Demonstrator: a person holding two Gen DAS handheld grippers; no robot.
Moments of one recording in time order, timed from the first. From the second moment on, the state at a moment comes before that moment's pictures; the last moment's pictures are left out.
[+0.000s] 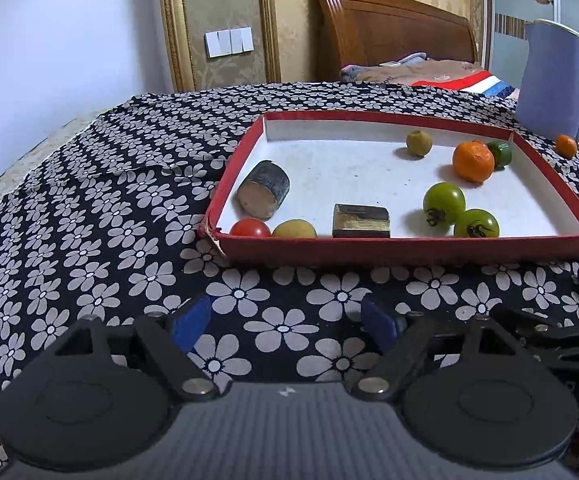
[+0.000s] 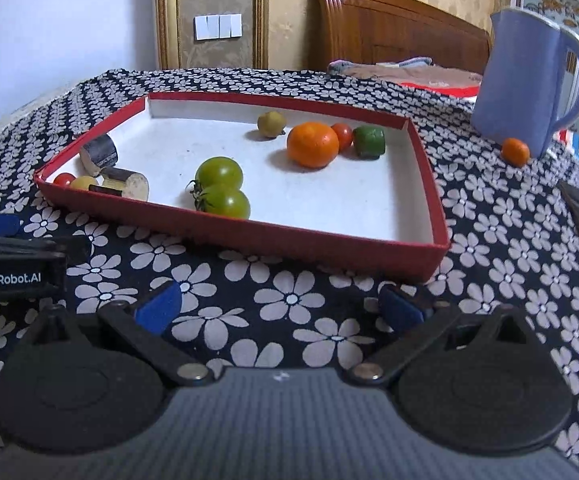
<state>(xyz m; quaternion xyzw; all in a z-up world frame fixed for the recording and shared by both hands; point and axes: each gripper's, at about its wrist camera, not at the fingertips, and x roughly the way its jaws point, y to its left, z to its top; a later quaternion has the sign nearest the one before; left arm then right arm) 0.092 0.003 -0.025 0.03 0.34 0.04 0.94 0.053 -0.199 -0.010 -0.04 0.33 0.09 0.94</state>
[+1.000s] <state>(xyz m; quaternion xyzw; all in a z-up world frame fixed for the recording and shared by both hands) 0.092 0.003 -0.030 0.04 0.34 0.04 0.94 0.054 -0.203 -0.012 -0.02 0.34 0.09 0.94</state>
